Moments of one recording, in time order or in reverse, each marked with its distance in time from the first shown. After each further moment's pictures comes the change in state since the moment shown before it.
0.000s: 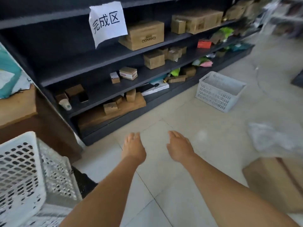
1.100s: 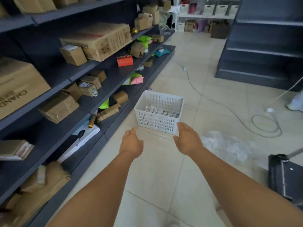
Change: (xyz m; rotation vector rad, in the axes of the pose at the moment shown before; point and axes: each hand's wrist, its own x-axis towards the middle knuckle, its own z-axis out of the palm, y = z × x) left_hand 0.477 0.502 0.114 -0.006 -0.260 0.376; right_hand 0.372 0.425 -0.278 0.111 0.264 0.493
